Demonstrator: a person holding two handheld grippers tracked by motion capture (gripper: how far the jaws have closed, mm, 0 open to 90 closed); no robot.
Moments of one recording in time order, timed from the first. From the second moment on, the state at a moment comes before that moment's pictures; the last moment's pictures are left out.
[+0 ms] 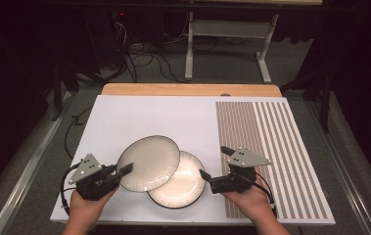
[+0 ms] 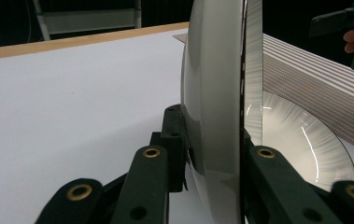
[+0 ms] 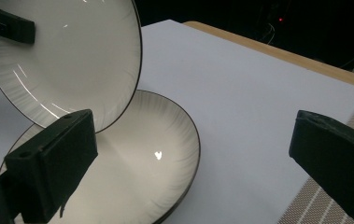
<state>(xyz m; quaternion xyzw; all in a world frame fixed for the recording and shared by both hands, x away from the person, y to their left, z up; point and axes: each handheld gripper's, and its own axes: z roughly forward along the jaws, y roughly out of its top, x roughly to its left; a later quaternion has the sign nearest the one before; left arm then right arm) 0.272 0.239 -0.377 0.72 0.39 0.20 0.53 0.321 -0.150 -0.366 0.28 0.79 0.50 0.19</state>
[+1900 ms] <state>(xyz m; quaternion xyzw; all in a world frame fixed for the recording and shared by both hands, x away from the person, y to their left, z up) 0.273 0.242 -0.379 0.73 0.39 0.21 0.53 0.361 -0.064 -0.394 0.32 0.80 0.50 0.06</state>
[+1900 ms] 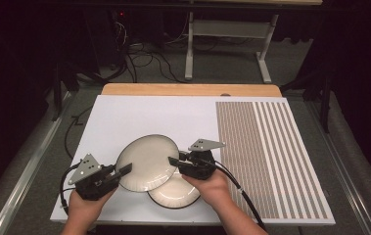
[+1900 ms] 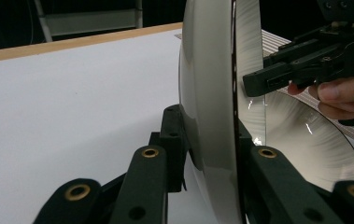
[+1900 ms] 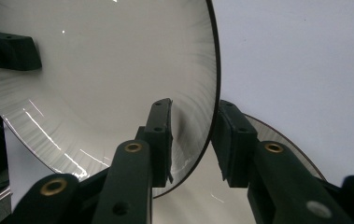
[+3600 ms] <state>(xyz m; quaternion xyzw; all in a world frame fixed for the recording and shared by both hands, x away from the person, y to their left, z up) 0.269 0.231 -0.372 0.70 0.39 0.18 0.57 0.341 -0.091 -0.367 0.32 0.78 0.53 0.08</state>
